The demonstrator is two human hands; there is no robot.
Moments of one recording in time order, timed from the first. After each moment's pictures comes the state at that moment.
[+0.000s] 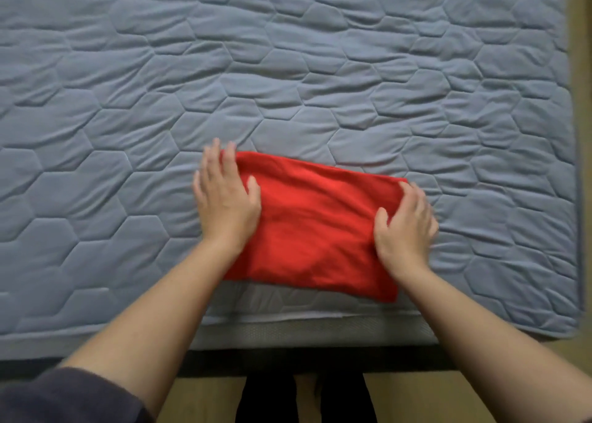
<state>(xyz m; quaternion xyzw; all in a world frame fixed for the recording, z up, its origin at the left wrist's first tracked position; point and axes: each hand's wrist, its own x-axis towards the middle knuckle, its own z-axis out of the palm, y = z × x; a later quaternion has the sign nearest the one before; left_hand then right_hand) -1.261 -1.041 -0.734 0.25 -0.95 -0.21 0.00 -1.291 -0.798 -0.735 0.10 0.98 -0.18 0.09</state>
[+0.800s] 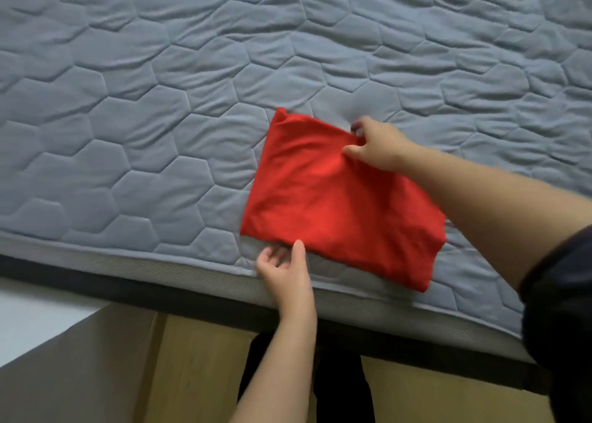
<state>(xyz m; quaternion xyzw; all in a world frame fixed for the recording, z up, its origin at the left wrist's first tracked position) -1.141 -0.938 -0.743 0.69 -0.36 -0.62 0.12 -1.388 -0.907 -0.750 -0.24 0.90 -0.09 0.34</state>
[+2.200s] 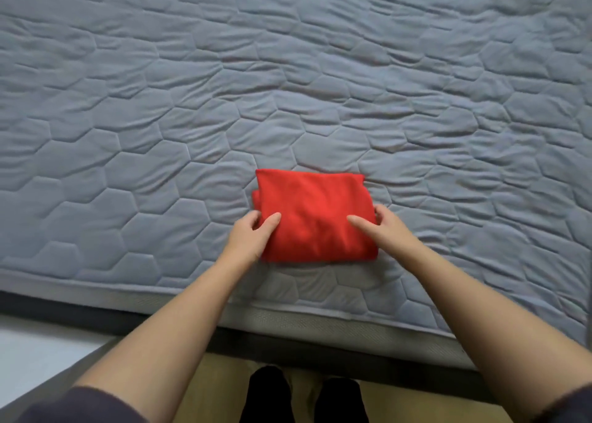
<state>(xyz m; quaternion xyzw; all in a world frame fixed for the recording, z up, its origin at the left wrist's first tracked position) -1.199 -1.048 -0.721 0.39 -0.75 -0.52 -0.11 -1.314 -0.830 -0.715 0.06 0.77 -0.48 0.41</state>
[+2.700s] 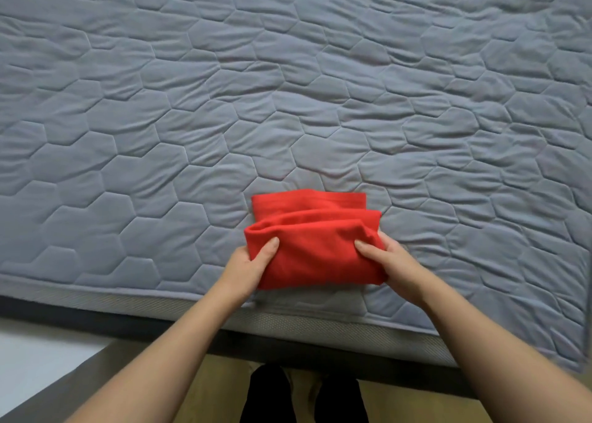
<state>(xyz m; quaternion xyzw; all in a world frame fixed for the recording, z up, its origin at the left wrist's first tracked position) -1.162 -1.037 -0.711 0.41 -0.64 -0.64 -0.14 -1.284 -0.810 -0.706 0.13 0.58 -0.63 0.50</state>
